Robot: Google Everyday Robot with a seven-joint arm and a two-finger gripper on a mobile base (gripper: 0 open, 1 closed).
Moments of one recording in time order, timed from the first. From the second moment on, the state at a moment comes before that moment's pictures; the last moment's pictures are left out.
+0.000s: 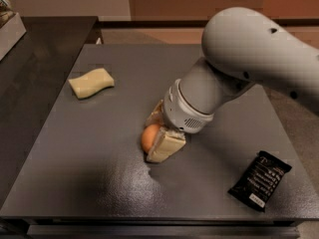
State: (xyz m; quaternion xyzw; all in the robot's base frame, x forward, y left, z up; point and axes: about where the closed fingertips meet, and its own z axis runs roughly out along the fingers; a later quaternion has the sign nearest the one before) arm 0.423 0.011 0.848 -0.71 0.65 0.16 0.21
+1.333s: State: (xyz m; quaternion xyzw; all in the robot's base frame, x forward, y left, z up) arm 0.486 0.041 0.897 -0.67 0.68 0.14 0.27
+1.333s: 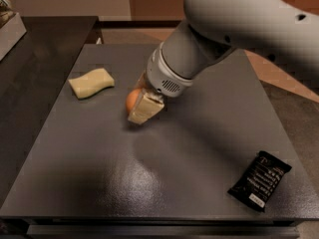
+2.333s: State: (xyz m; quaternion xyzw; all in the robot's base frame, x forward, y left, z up) arm 0.558 0.084 0.897 -0.63 0.71 0.12 0.30
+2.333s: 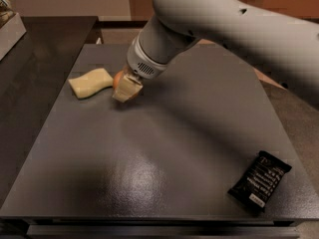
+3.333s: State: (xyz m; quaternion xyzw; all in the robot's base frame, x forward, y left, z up) arm 0.598 0.120 0.863 -0.63 0.70 0.12 0.31
